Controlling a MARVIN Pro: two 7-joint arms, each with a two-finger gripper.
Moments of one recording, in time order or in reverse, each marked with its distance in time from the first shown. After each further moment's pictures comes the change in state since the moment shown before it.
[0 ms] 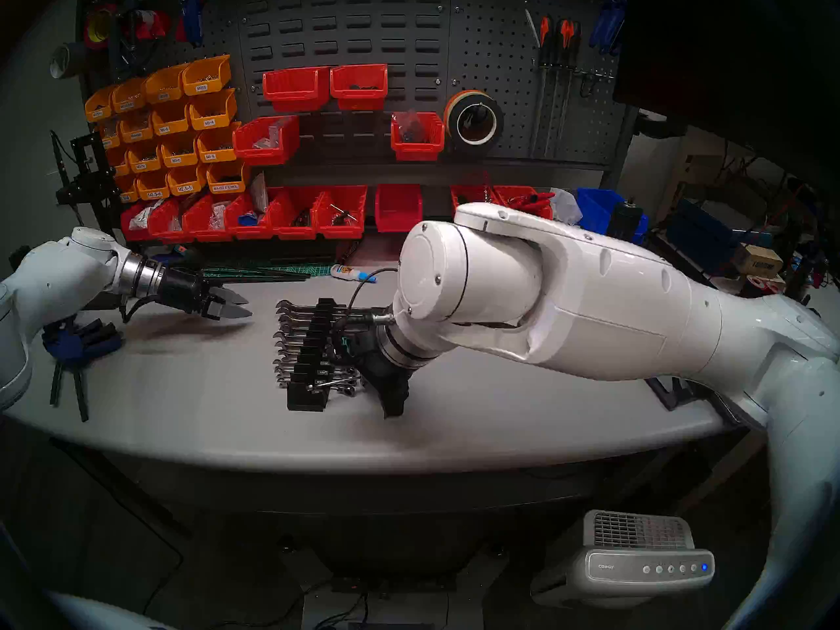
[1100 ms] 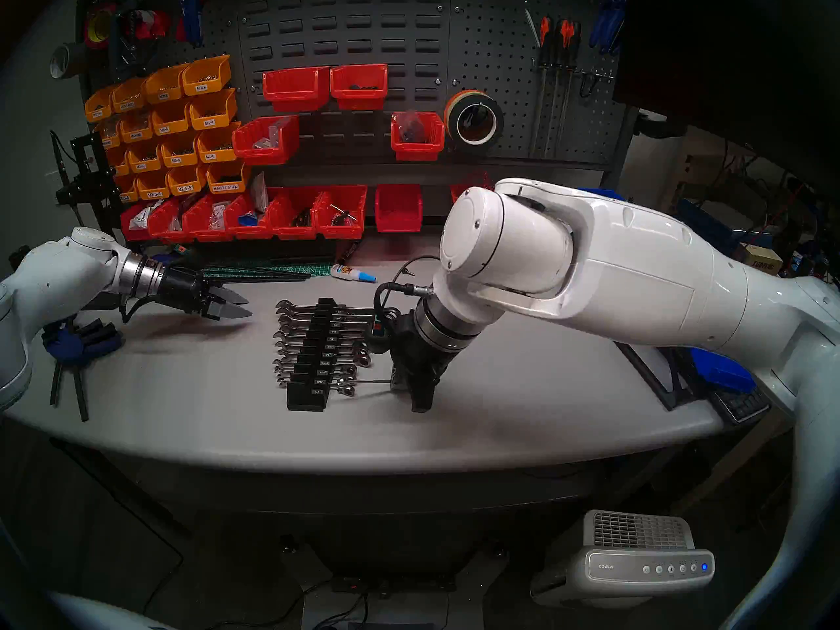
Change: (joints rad) left arm 0.000 0.000 0.000 0.000 0.000 0.000 0.000; right arm 0.117 0.094 -0.093 0.100 0.287 0.000 -0.001
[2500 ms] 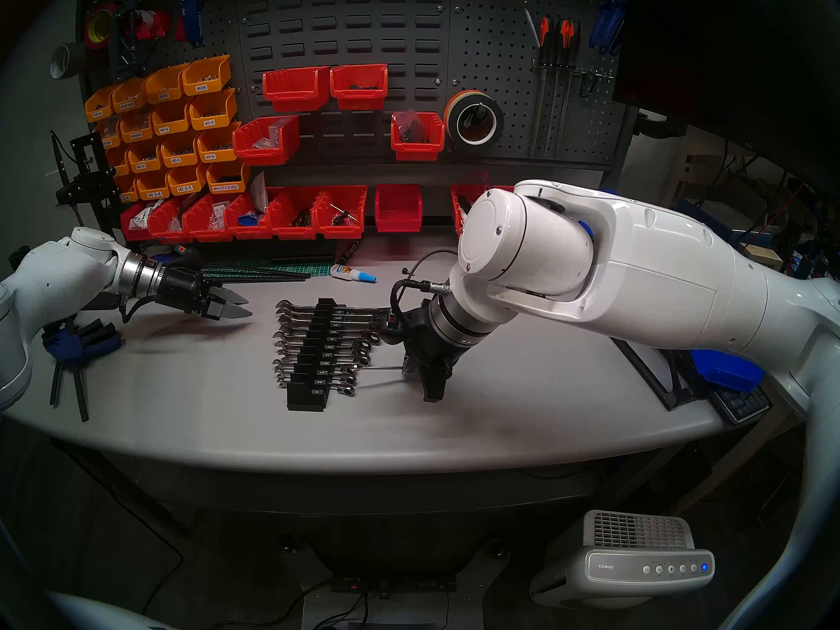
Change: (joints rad) left arm 0.000 0.000 0.000 0.000 0.000 0.000 0.000; right arm 0.014 0.073 -0.021 -0.048 0.005 -0.037 -0.104
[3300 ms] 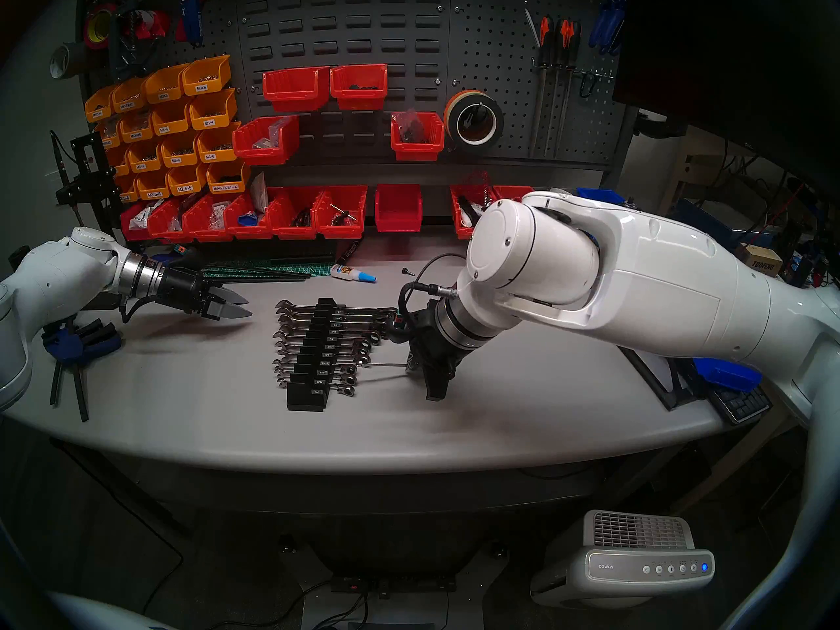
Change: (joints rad) left arm 0.000 0.000 0.000 0.000 0.000 0.000 0.000; right arm -0.026 0.021 0.000 -0.001 0.021 -0.013 -0.069
